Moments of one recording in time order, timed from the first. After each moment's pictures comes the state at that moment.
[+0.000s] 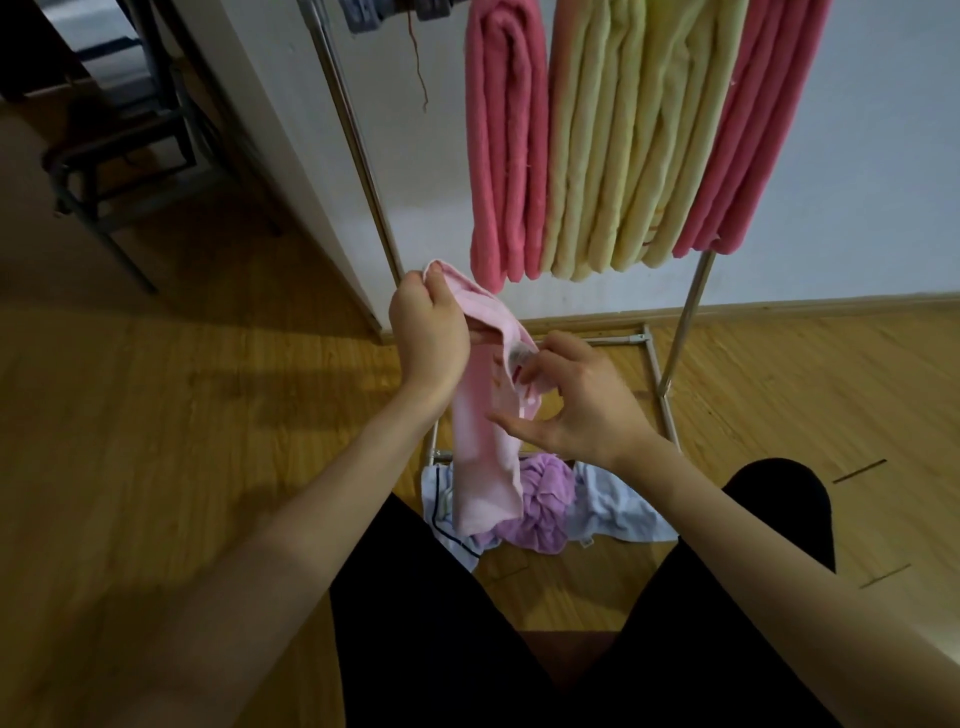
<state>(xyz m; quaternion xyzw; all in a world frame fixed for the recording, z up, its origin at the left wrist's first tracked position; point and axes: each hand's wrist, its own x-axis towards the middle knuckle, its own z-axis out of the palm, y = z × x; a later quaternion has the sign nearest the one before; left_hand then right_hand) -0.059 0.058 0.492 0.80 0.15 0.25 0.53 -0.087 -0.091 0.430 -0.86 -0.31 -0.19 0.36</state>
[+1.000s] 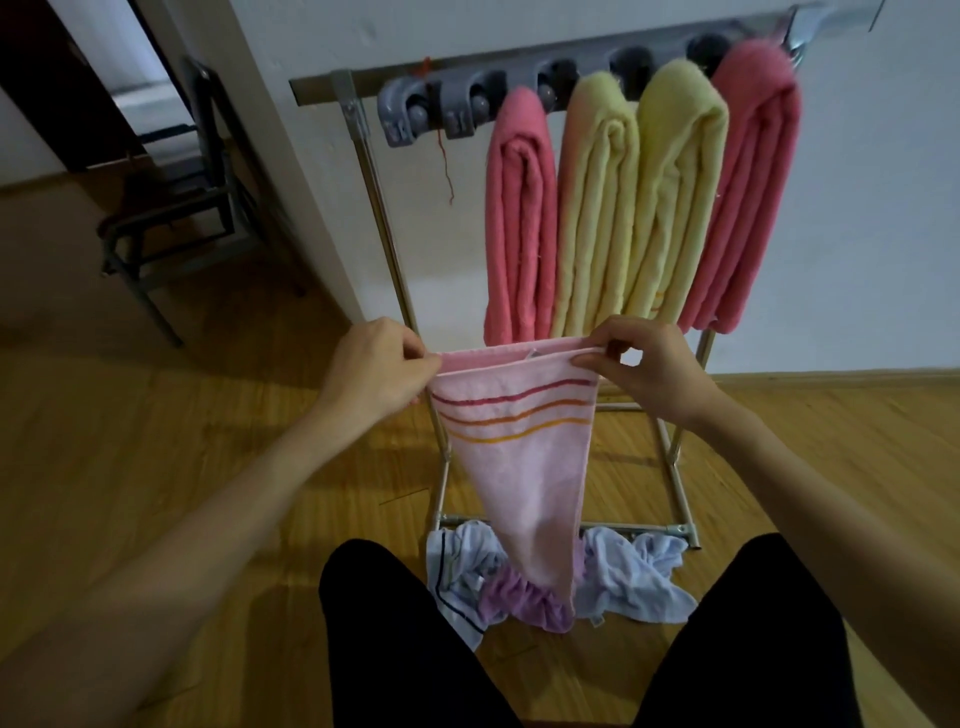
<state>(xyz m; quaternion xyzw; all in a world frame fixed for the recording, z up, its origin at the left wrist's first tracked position) -0.065 0.127 0.550 0.97 -0.02 0.11 0.20 -0.015 -0.145 0.492 -0.83 -0.30 -0.16 0.44</state>
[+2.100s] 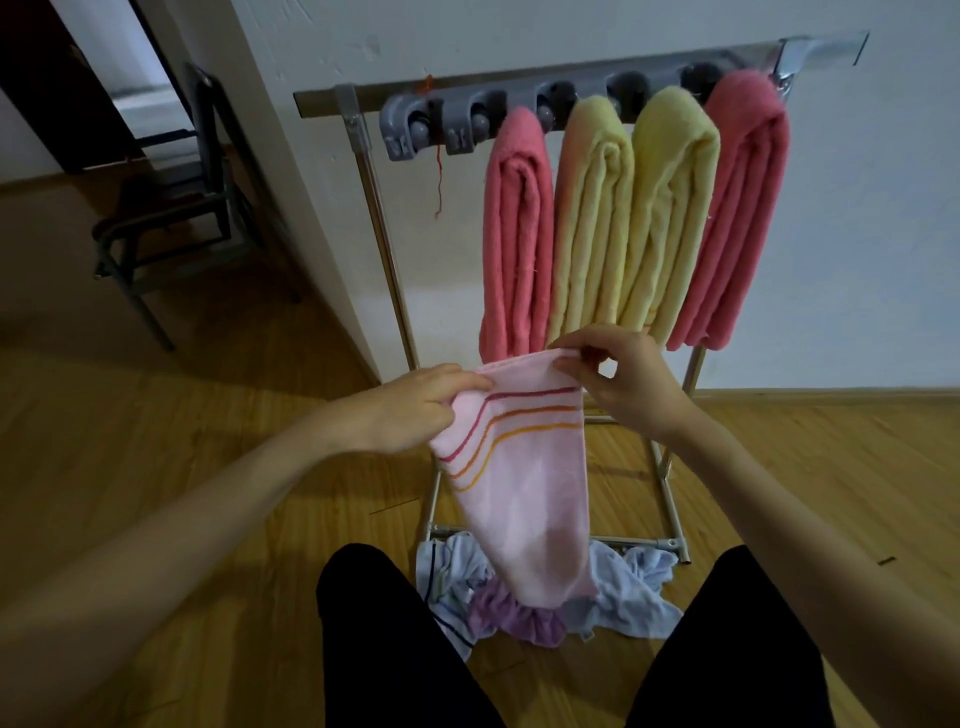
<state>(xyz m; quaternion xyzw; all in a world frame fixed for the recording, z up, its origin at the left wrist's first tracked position) -0.065 0.114 0.560 0.94 -0.20 -0.17 0.20 -0.023 -0.126 0.505 -0.84 -0.28 -0.16 0.44</state>
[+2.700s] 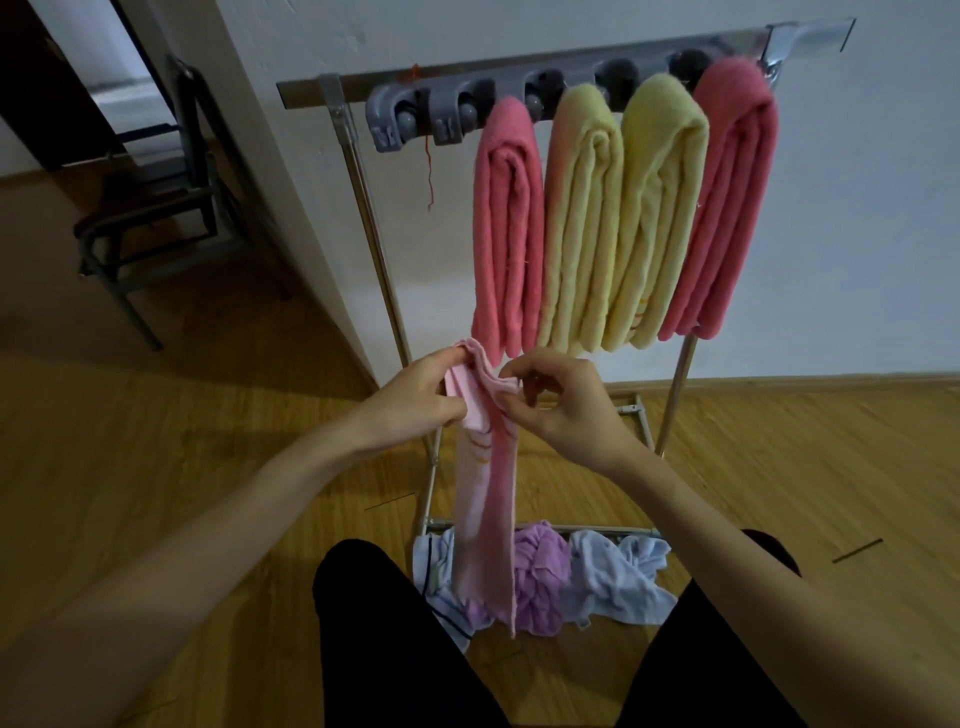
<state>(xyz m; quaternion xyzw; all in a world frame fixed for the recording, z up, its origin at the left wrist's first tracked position) -0.077 0.097 0.550 0.87 -0.12 -0.13 0.46 -0.054 -0.081 0.489 -0.78 -0.29 -0.14 0.54</state>
